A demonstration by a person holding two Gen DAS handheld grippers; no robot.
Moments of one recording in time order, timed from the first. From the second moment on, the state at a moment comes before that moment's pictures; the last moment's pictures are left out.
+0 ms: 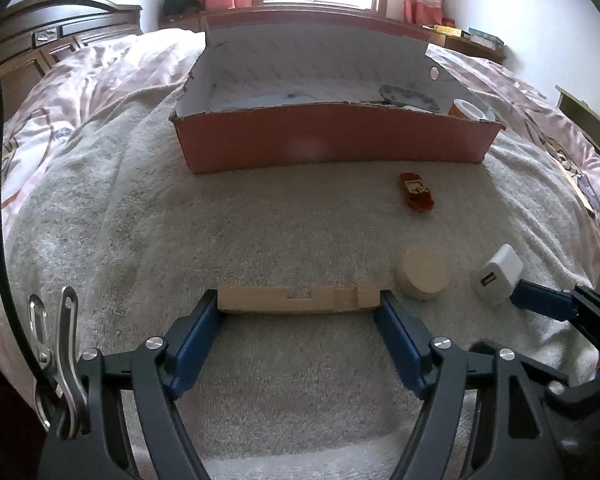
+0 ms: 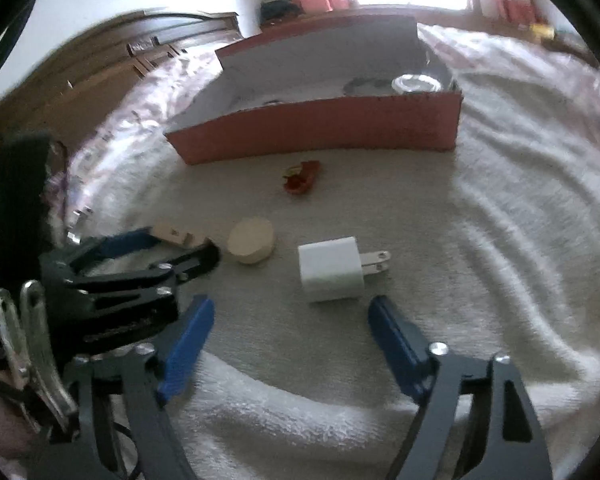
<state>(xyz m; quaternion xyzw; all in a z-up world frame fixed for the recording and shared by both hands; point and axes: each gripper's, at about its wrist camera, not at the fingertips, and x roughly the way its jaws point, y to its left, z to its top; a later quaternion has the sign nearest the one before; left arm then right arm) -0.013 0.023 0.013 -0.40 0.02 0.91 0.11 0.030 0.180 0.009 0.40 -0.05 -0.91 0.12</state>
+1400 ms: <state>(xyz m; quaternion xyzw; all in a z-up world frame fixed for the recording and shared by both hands) -0.018 0.020 0.050 -0.37 0.02 0.92 0.11 0.018 0.193 0.032 0.34 -0.03 -0.94 0.08</state>
